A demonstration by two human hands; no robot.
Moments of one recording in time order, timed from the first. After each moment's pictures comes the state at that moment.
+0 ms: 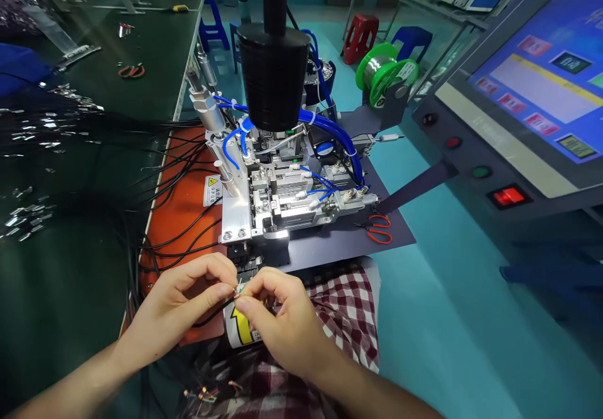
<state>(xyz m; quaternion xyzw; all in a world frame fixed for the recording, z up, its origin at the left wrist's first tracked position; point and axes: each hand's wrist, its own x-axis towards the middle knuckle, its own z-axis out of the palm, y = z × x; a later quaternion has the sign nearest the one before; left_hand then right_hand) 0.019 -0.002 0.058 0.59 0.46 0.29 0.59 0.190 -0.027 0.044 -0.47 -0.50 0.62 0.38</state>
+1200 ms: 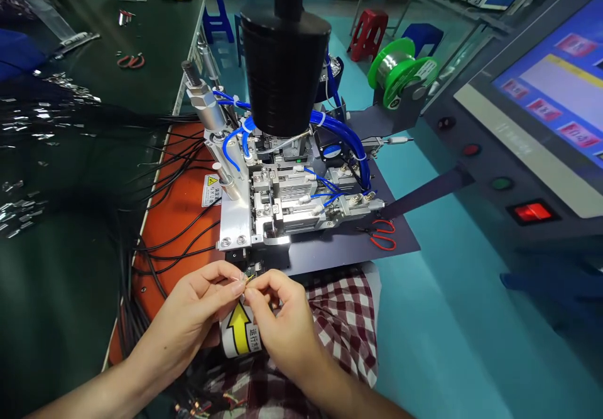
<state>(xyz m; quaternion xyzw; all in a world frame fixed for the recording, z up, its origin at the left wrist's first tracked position) 0.044 -0.011 0.043 0.24 0.53 0.33 0.74 0.183 -0.022 0.020 -0.53 -0.47 0.58 0.39</state>
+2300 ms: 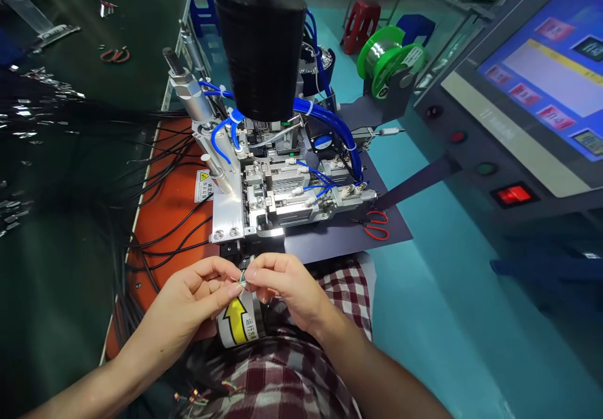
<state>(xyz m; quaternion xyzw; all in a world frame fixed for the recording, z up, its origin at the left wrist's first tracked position) 0.044 -0.008 0.050 0.30 0.55 0.29 0.72 0.206 0.005 0.021 -0.41 -0.30 0.80 0.33</state>
